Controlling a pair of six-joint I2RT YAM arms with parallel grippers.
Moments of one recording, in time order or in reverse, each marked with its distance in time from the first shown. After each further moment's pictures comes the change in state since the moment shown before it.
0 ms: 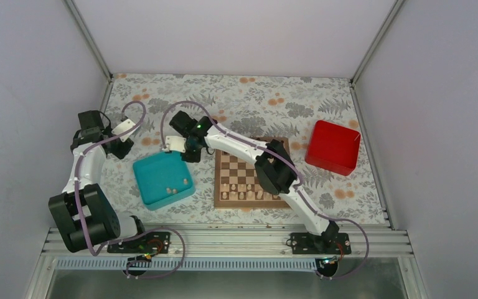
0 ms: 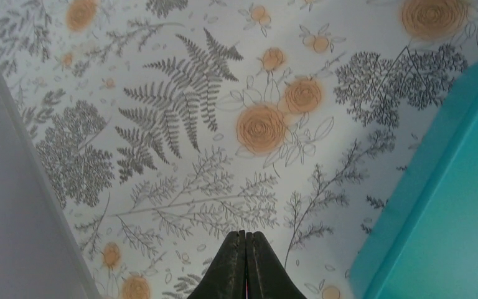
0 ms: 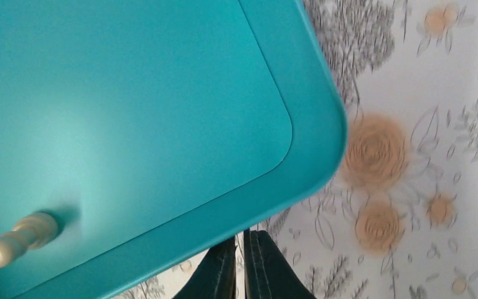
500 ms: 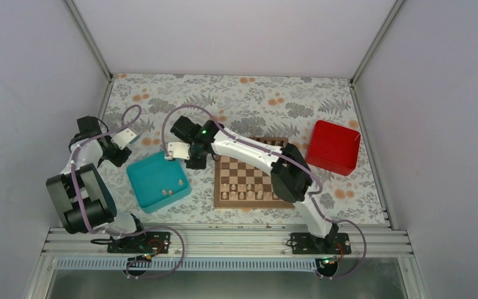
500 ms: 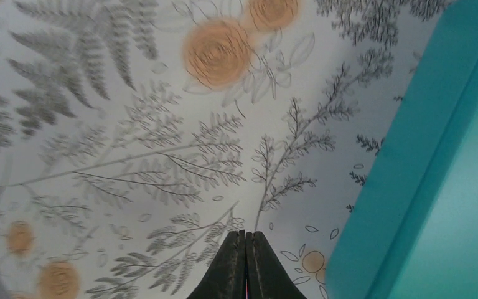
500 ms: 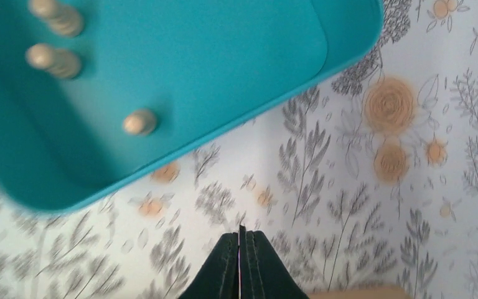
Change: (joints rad) left arm 0.081 0.125 0.000 -0.075 0.018 0.100; right arm 0.067 -0.193 -0.184 -0.006 0.056 0.013
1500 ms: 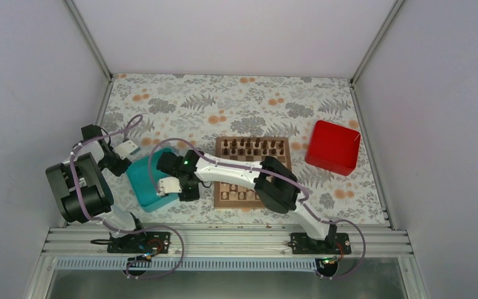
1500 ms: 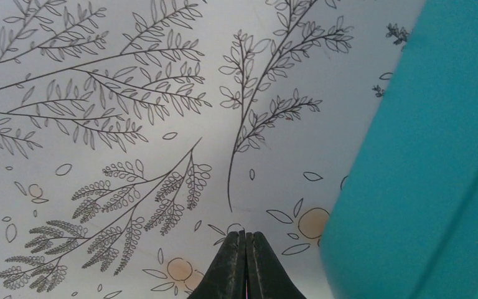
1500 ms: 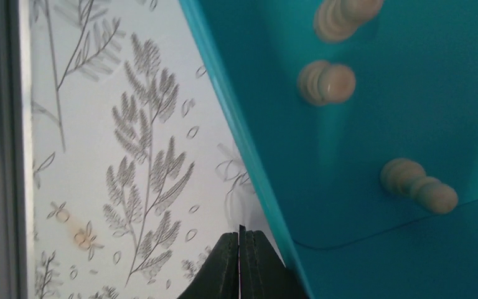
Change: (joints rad) left arm 0.027 0.130 -0.060 0.024 -0.112 0.077; right arm 0.179 0.037 -0.103 -0.050 -0.053 0.059
